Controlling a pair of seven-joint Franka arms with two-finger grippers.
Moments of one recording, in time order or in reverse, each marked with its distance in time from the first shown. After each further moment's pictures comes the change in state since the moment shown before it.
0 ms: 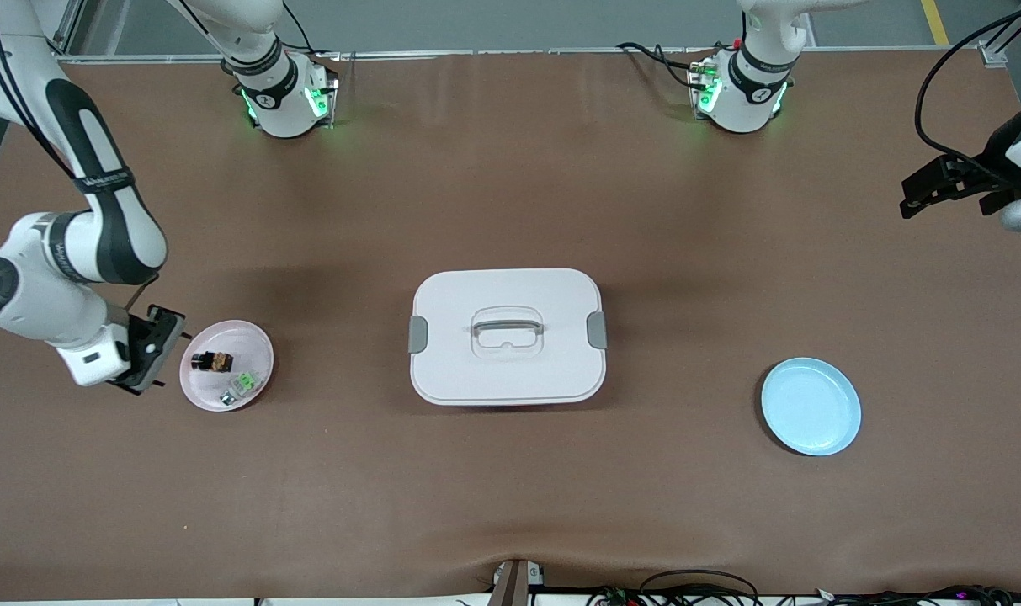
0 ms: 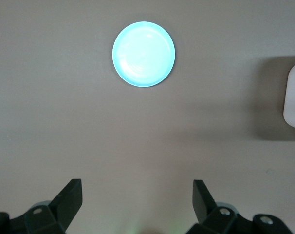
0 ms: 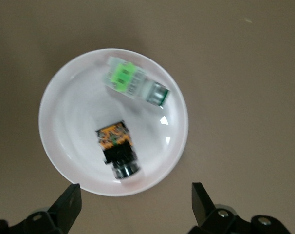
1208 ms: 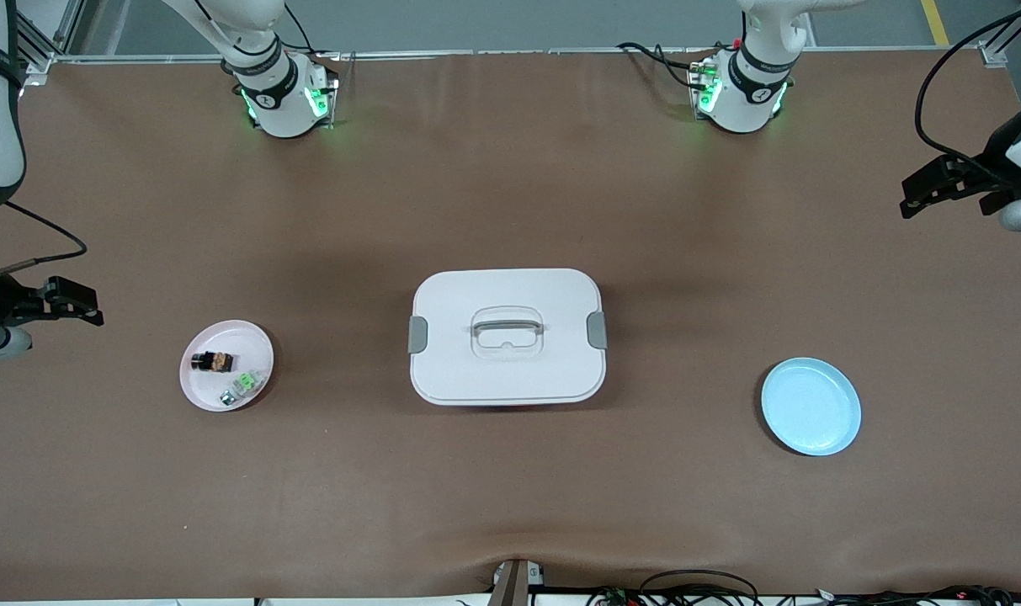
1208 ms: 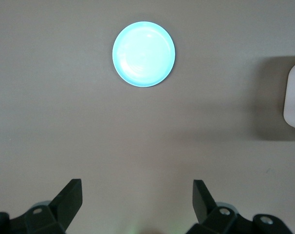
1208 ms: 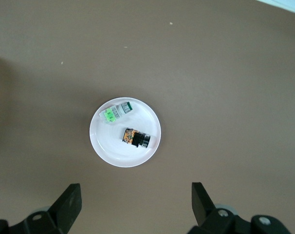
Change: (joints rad) left arm 0.000 0.000 0.000 0.000 0.000 0.000 0.000; right arm 0.090 -0.140 0.007 0.453 0.039 -0.622 0.920
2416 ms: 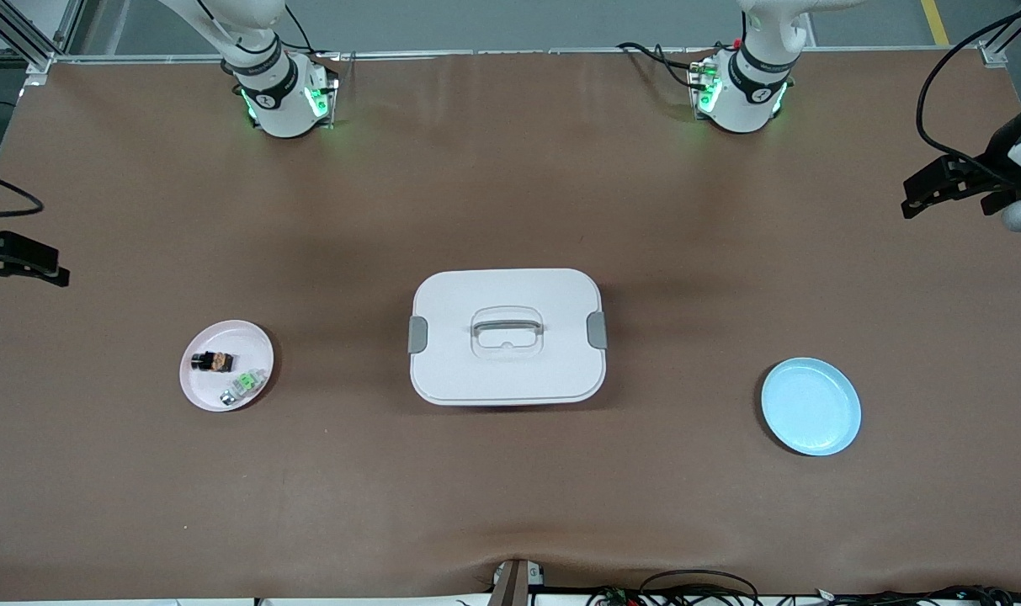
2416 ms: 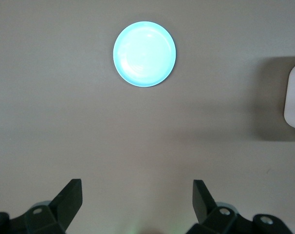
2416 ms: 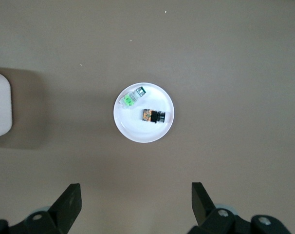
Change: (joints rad) left arm 0.002 0.000 0.001 0.000 0.000 0.000 0.000; right arm 0.007 -0.013 -0.011 0.238 0.080 -0.310 0.136
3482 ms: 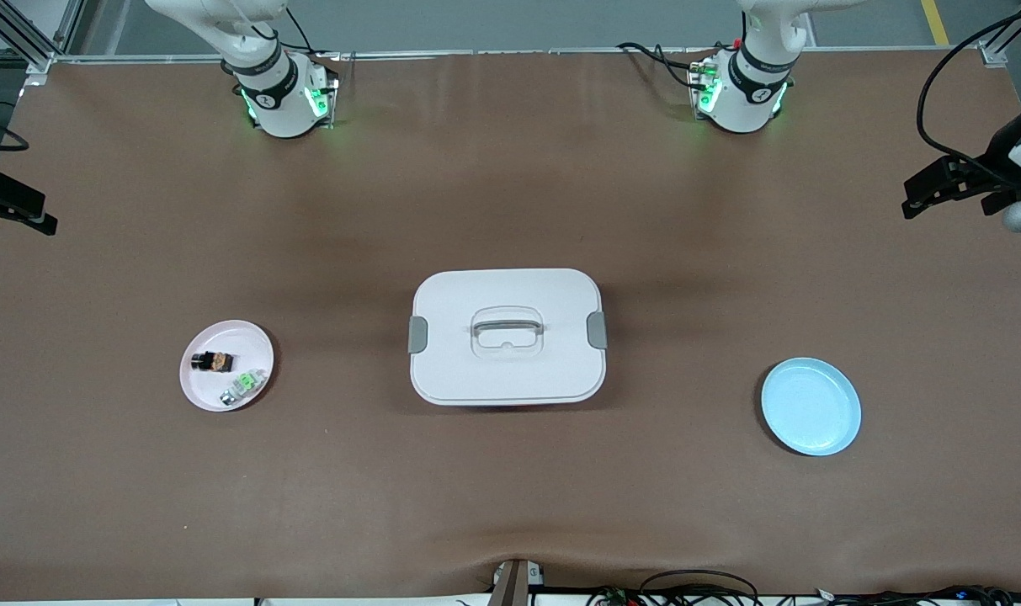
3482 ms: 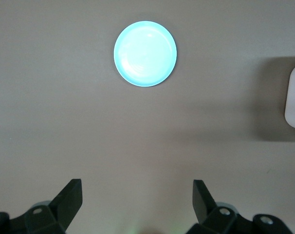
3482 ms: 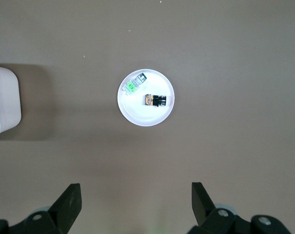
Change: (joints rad) left arm 0.002 0.000 0.003 -0.003 0.000 0.003 0.000; right arm 0.374 -0.158 -0.399 -0.101 0.050 -0.024 0.028
